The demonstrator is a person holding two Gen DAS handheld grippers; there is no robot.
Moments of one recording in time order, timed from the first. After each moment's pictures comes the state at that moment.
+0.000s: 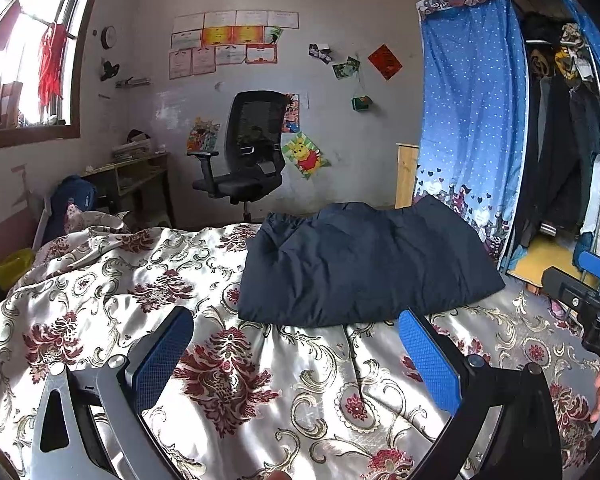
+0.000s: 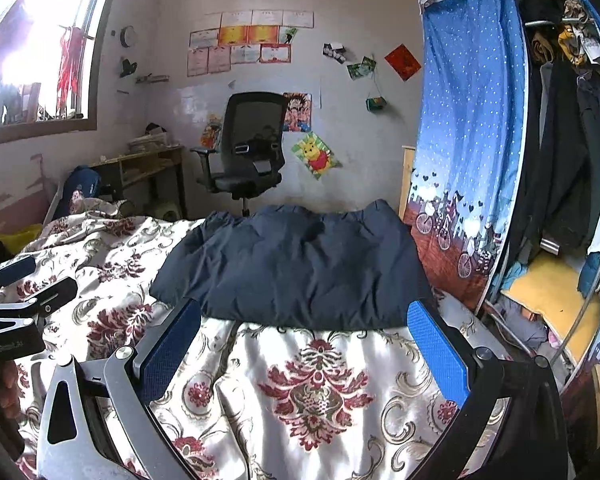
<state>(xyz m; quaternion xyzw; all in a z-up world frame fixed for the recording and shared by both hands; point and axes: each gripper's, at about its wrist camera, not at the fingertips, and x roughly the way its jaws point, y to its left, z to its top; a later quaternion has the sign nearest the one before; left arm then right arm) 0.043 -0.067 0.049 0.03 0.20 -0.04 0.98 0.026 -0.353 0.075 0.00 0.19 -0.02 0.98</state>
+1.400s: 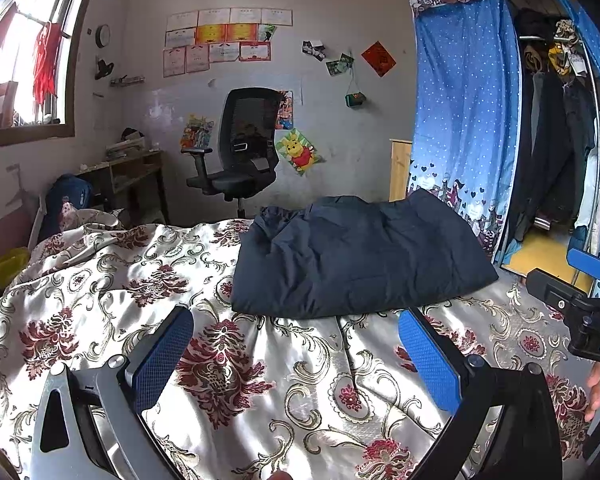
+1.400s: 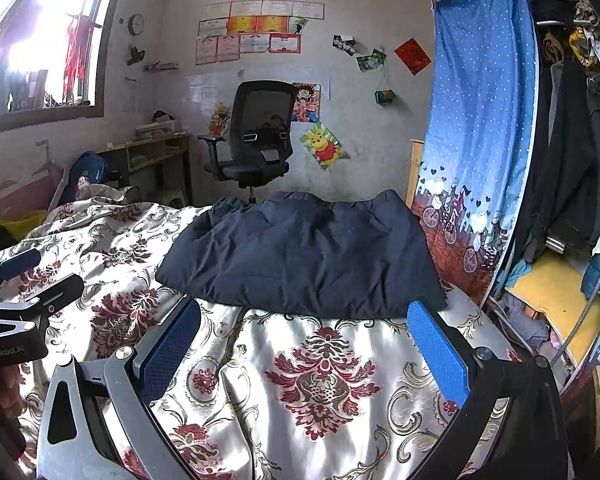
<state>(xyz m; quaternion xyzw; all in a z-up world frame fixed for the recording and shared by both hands) 0.035 -0.076 0.048 0.03 0.21 -0.05 0.98 0.025 -0.352 0.068 -0.01 0.21 -0.01 0.98</state>
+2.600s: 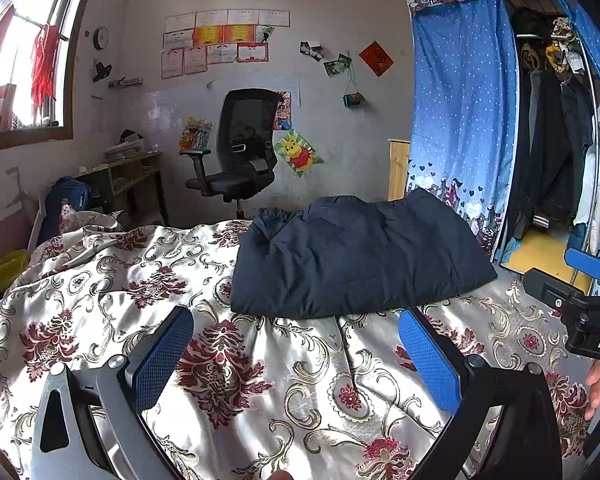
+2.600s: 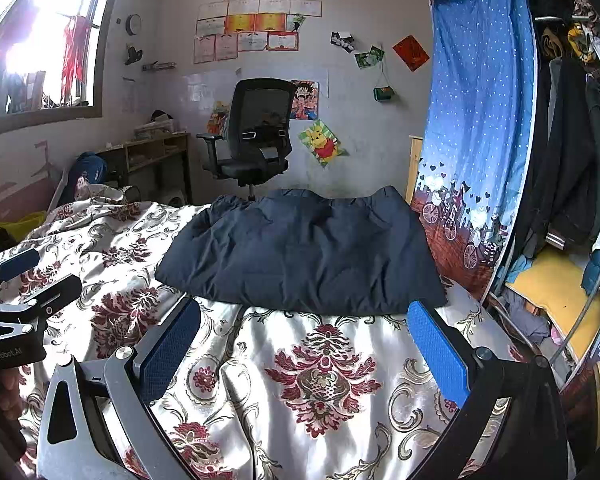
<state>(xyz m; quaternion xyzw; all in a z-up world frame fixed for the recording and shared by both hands) 0.034 -0.076 0.047 0.03 0.21 -0.05 0.98 0.024 -0.348 0.066 -0.01 0.21 -0.01 0.98</state>
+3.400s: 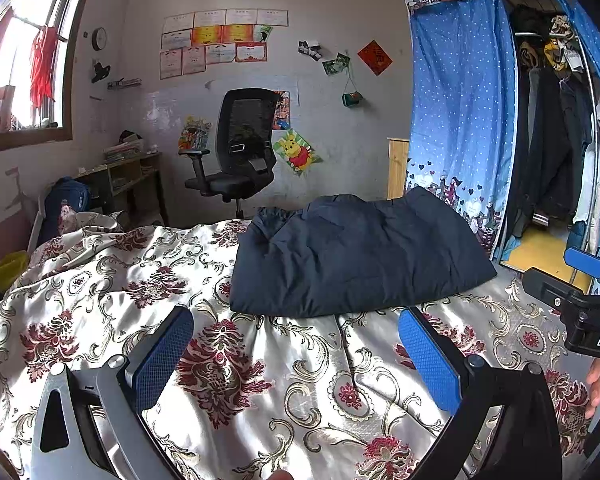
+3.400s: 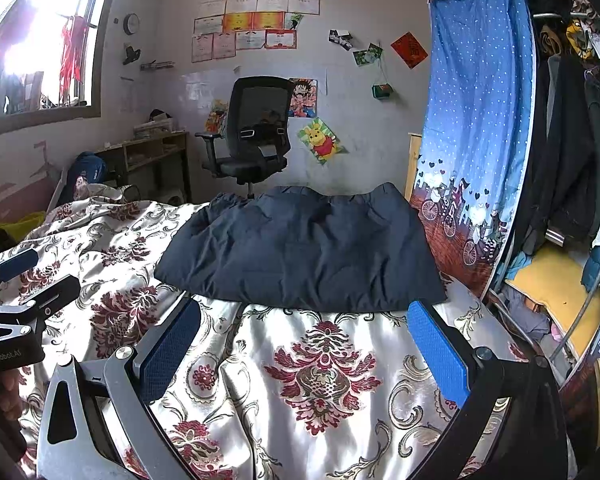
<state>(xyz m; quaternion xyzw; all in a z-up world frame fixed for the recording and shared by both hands) 0.034 -0.078 0.046 0.03 0.21 -0.05 0.98 0.021 -0.343 0.063 -0.01 0.21 -0.01 0.98</state>
